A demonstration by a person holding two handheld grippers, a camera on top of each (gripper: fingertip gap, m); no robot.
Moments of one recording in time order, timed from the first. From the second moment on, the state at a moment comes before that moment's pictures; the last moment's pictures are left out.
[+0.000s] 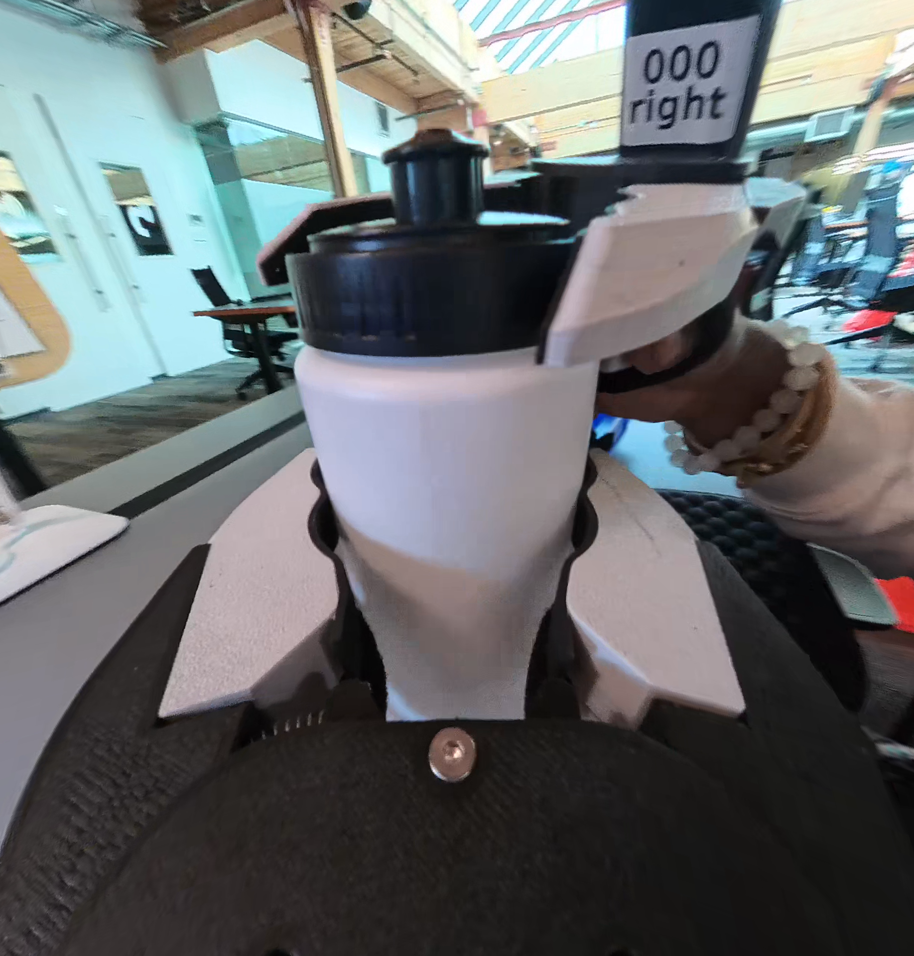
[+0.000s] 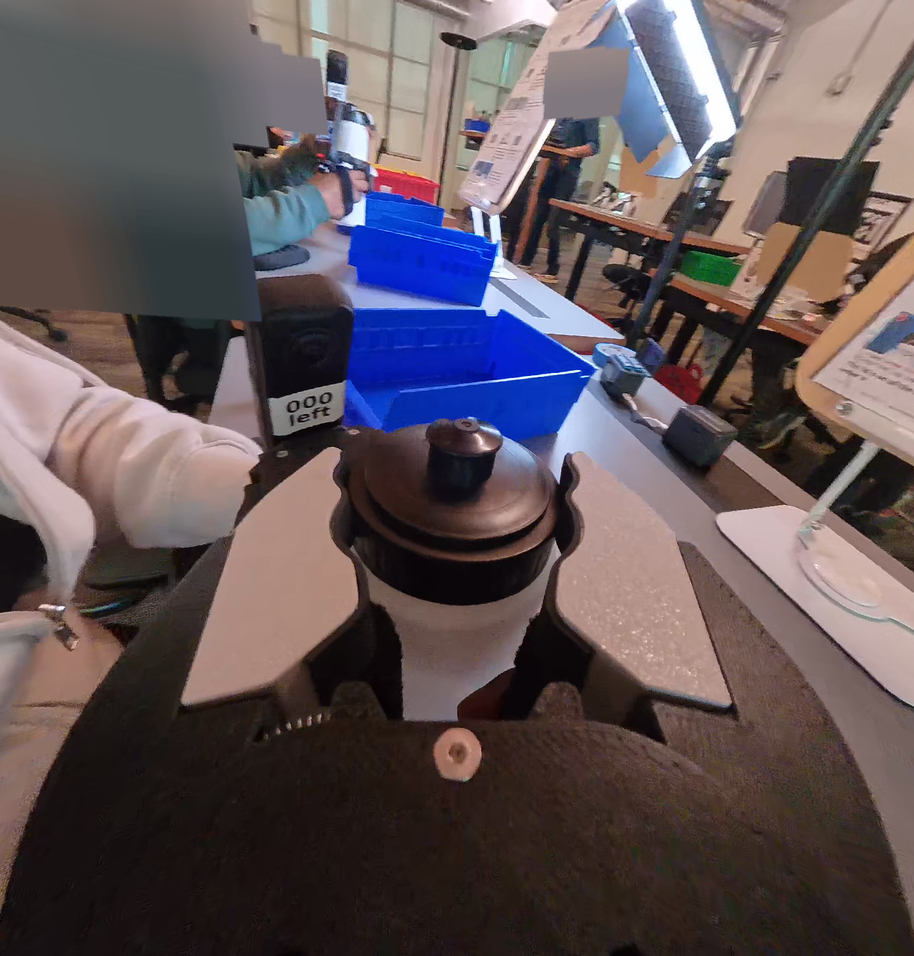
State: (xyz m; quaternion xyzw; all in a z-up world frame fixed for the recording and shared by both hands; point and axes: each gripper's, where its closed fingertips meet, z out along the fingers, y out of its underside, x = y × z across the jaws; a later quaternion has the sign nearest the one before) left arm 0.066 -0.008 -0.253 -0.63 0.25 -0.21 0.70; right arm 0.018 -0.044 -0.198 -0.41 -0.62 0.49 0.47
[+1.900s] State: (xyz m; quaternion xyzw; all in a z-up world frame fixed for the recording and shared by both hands) left arm -0.014 -0.165 -0.267 -0.70 0.21 -0.08 0.67; right arm 0.251 0.242 -0.346 -0.93 -0.34 0.11 0.09
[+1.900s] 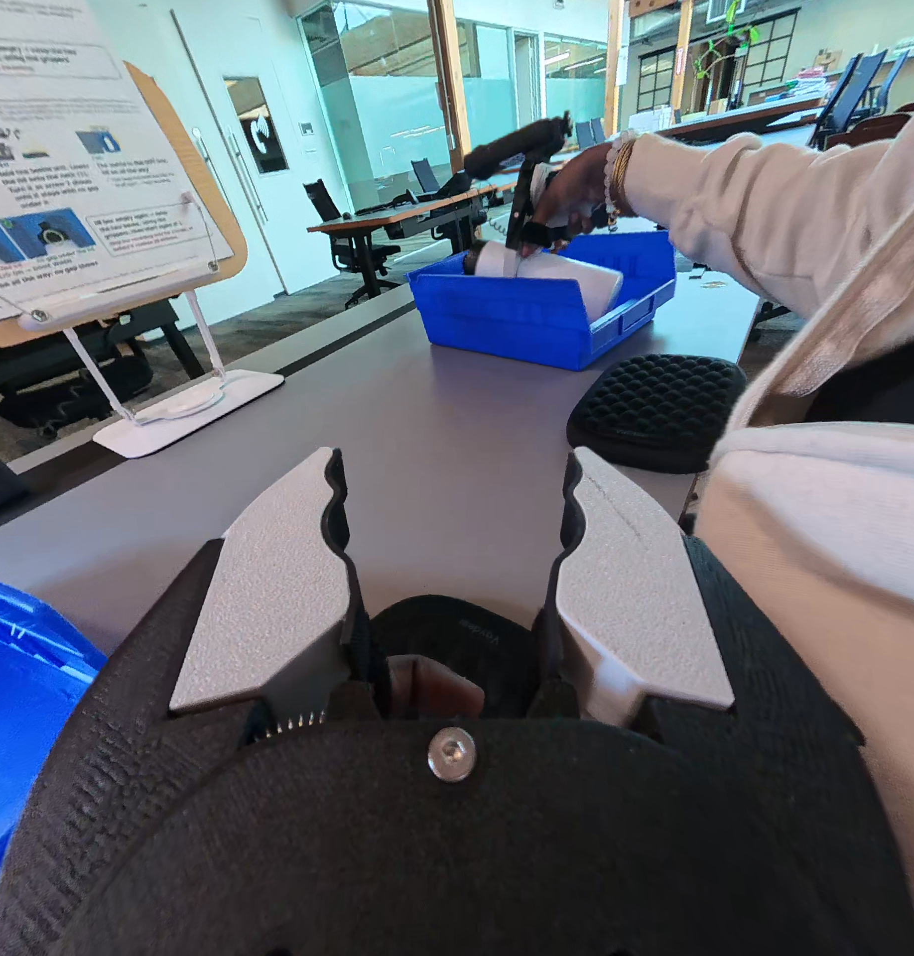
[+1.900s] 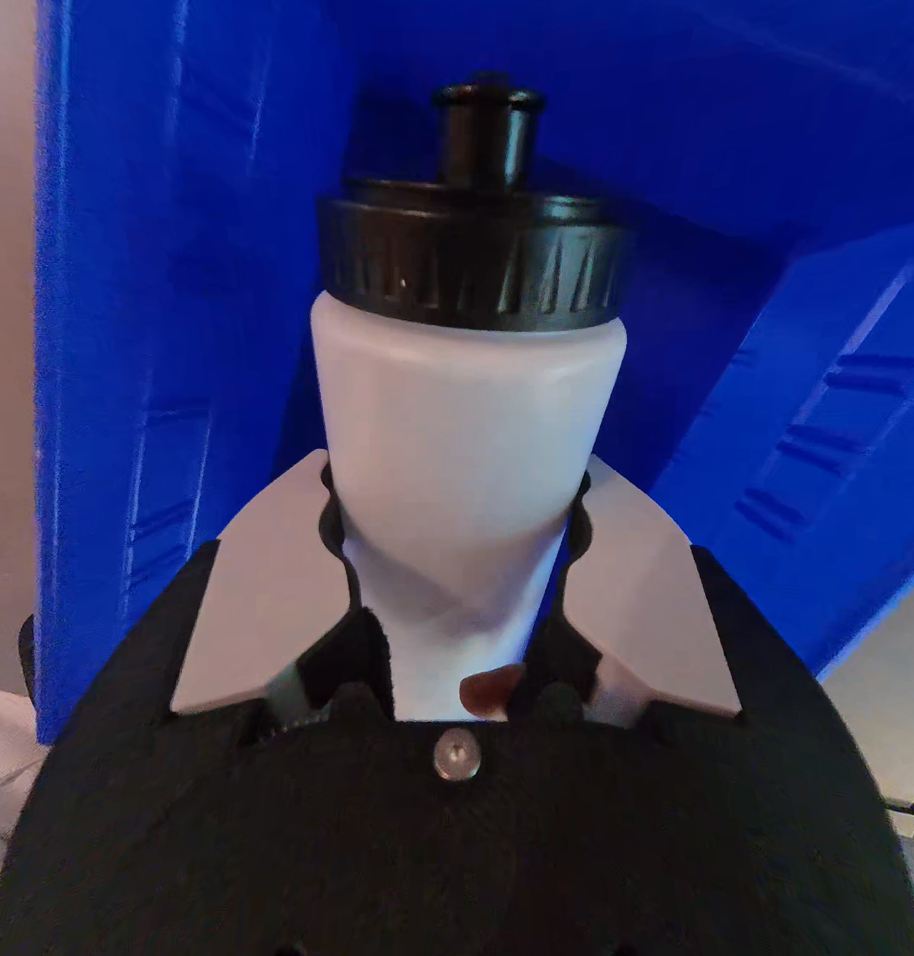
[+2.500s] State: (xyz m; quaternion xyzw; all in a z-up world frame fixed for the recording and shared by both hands) left arm -0.015 -0.162 -0.281 -0.73 0.19 -0.10 0.65; right arm 0.340 0.237 -0.254 -0.89 -0.36 -0.03 0.29
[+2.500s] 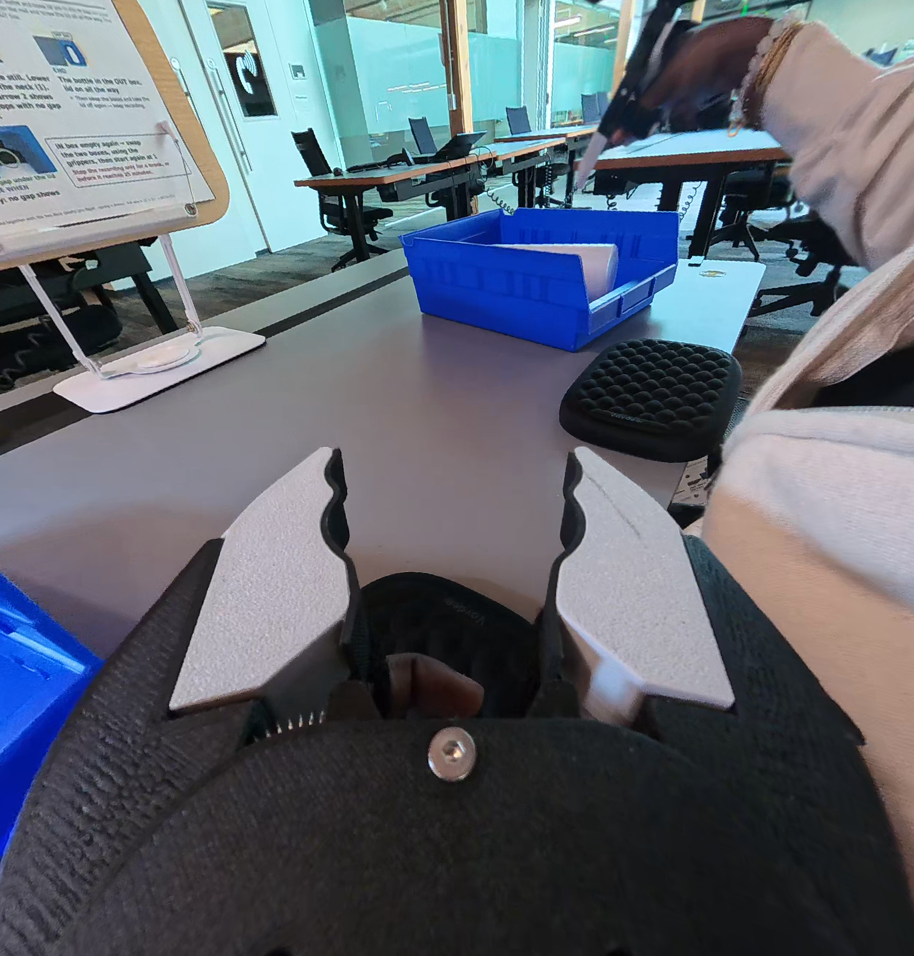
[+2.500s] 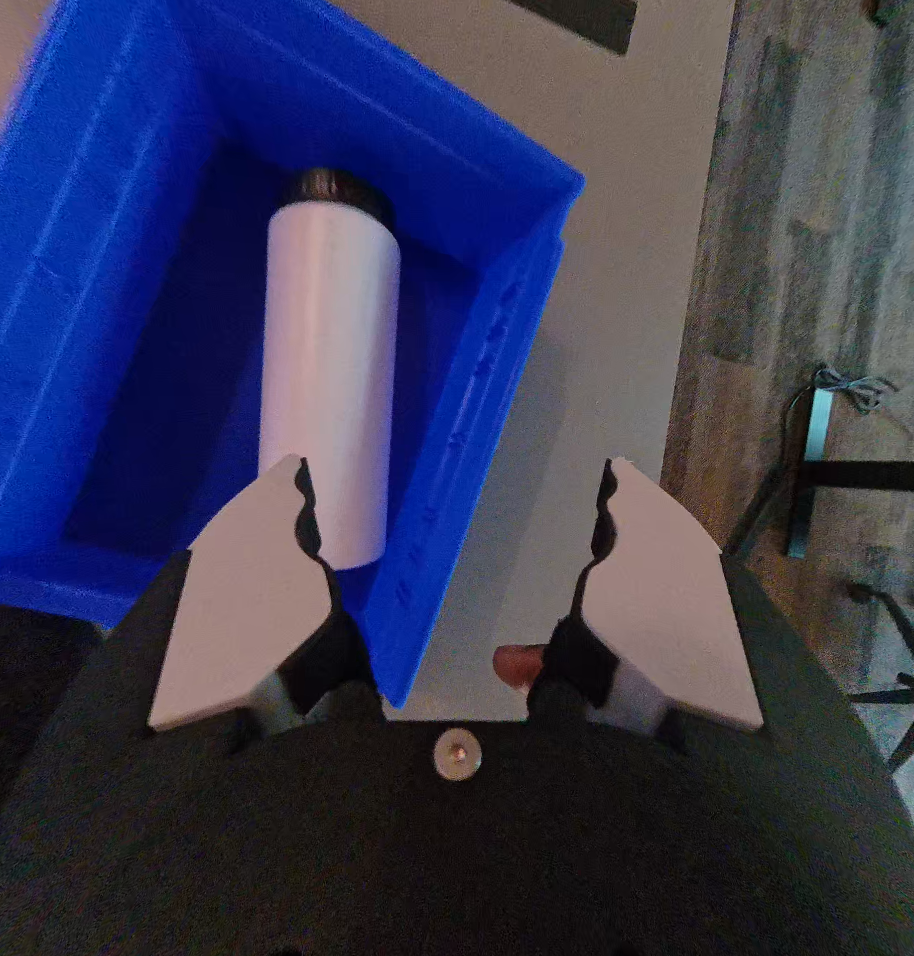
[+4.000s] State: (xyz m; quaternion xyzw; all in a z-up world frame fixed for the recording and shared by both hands) left arm -0.046 -0.203 -0.286 -0.72 0.11 -0.12 0.67; right arm -0.019 0.119 -0.328 -0.84 -0.39 0.34 0.16
